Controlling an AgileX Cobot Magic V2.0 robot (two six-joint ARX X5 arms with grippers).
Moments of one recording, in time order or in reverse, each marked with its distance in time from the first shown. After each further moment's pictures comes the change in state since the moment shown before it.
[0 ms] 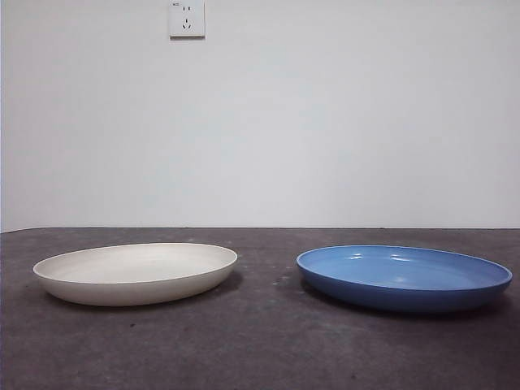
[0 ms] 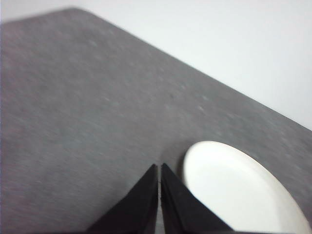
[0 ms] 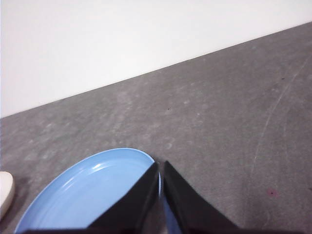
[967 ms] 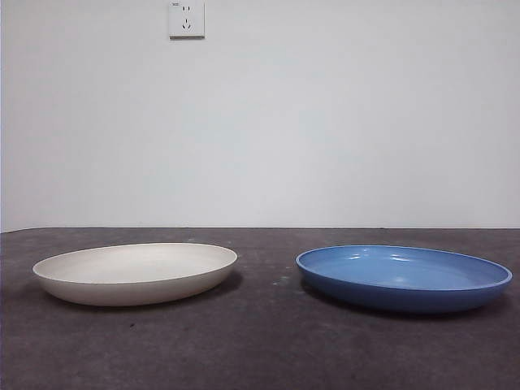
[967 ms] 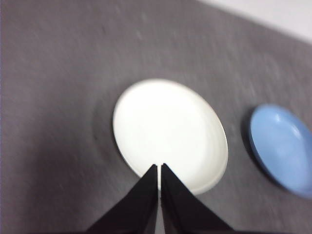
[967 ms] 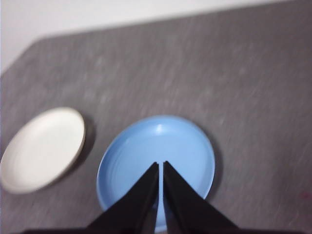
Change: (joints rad) left arm 0.000 0.608 0.665 -0.487 0.308 0.256; right arm 0.004 0.631 0.768 -0.568 -0.251 -0.233
